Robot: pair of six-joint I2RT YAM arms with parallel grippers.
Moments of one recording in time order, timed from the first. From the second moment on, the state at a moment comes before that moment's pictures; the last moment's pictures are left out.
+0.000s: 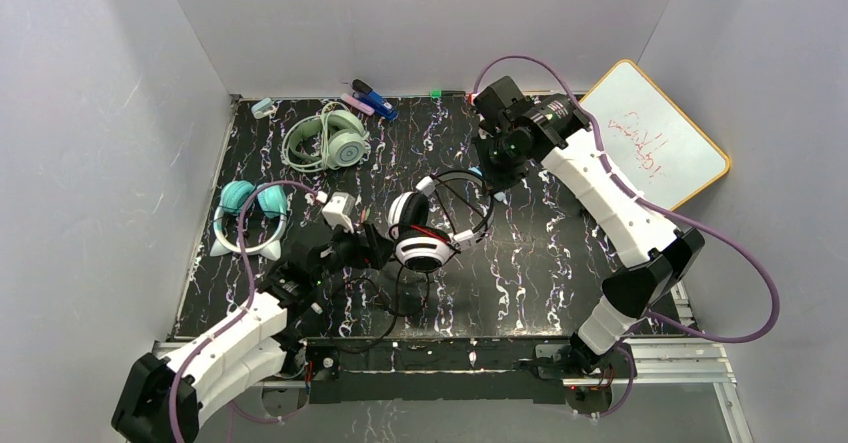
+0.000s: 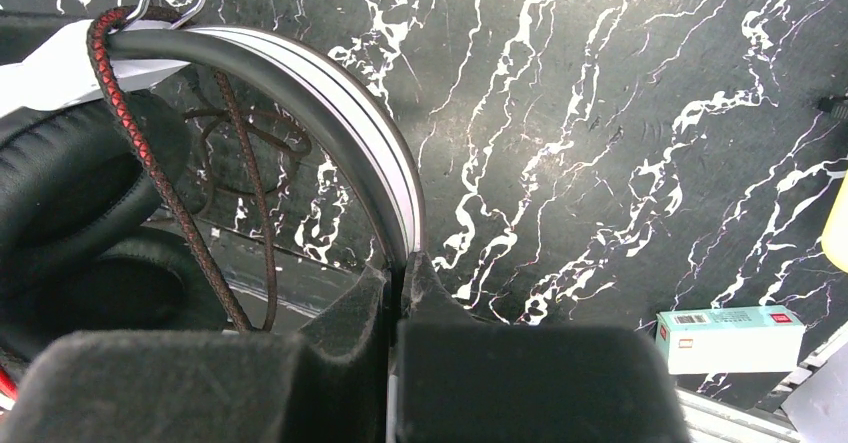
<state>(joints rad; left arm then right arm) -0.56 0.78 0.31 0.08 0.10 -0.48 0.69 1.65 1.92 -1.40 0.01 0.34</state>
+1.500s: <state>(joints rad) -0.60 1.07 0.31 0.55 0.14 -0.42 0.68 1.63 1.89 -1.37 -0.08 0.37</state>
